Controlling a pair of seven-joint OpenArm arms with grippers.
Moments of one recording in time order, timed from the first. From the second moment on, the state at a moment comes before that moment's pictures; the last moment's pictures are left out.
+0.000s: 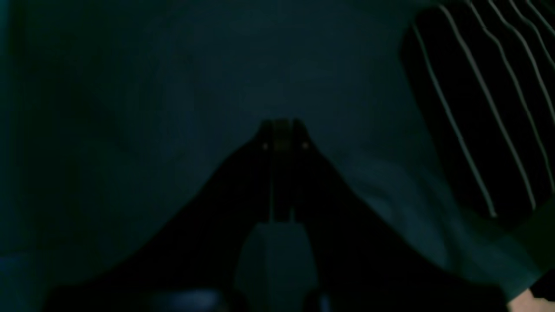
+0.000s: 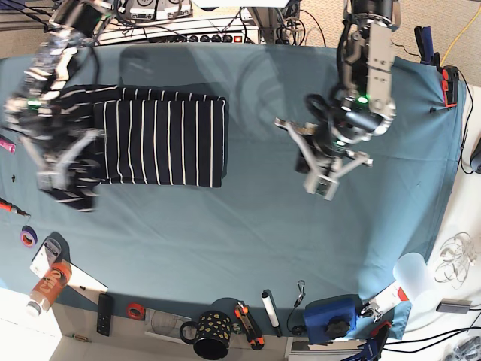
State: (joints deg) left arm 6.0 -3.3 4.5 112.5 -13.0 -12.4 58.2; right arm -3.2 14.9 24.7 111.4 11.0 28.8 -73.7
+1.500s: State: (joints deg) left arm 7.0 -3.3 -0.1 112.5 -15.3 -17.1 59.5; right arm -5.6 15.3 -9.4 123.7 -0.3 17.9 -65.3
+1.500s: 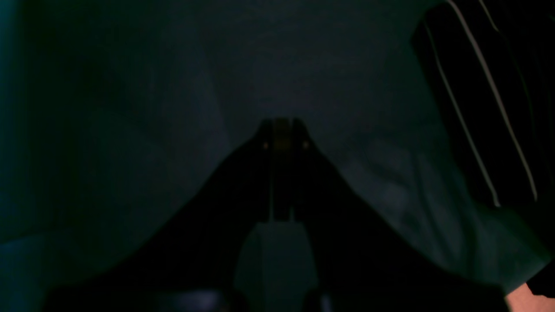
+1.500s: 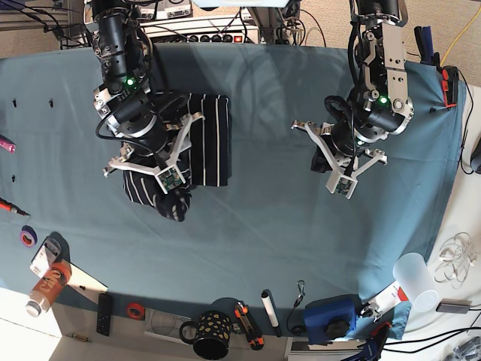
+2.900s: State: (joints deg) left arm 7.0 -3.2 -0.1 112.5 -15.4 -17.1 58.1; right arm -3.6 11.4 4.2 123.9 14.6 20.4 -58.5
